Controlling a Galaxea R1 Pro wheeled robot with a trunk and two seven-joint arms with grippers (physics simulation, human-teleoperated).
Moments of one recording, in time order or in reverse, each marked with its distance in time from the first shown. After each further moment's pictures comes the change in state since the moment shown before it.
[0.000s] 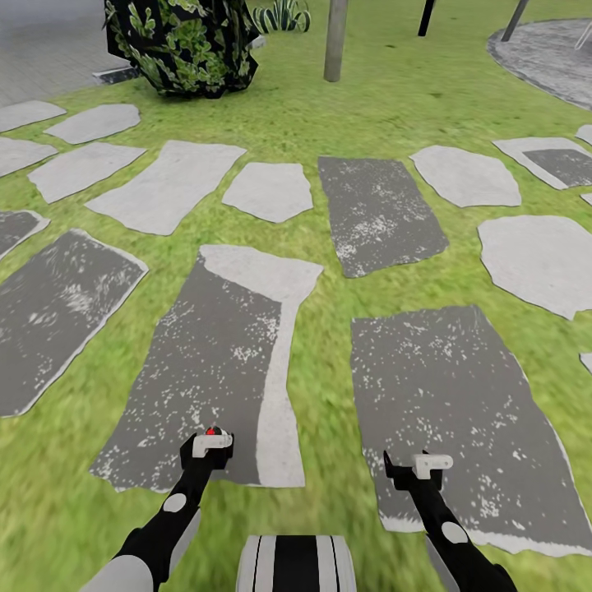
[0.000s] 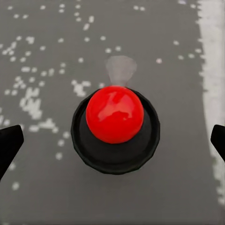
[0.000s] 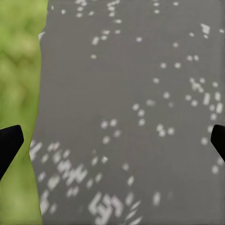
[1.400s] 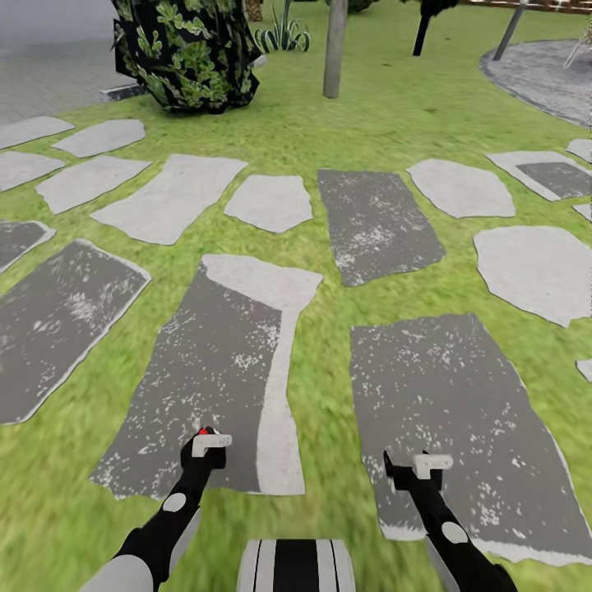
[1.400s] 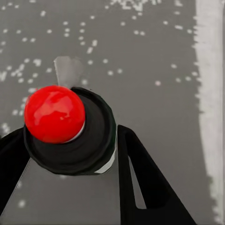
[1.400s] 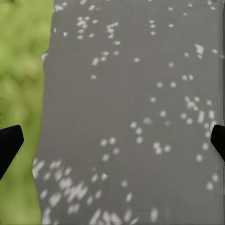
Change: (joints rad) left arm 0.000 0.000 0.003 -0.003 0.001 0.000 0.000; right arm 0.000 0.000 0.000 0.000 0.000 0.000 0.000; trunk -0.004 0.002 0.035
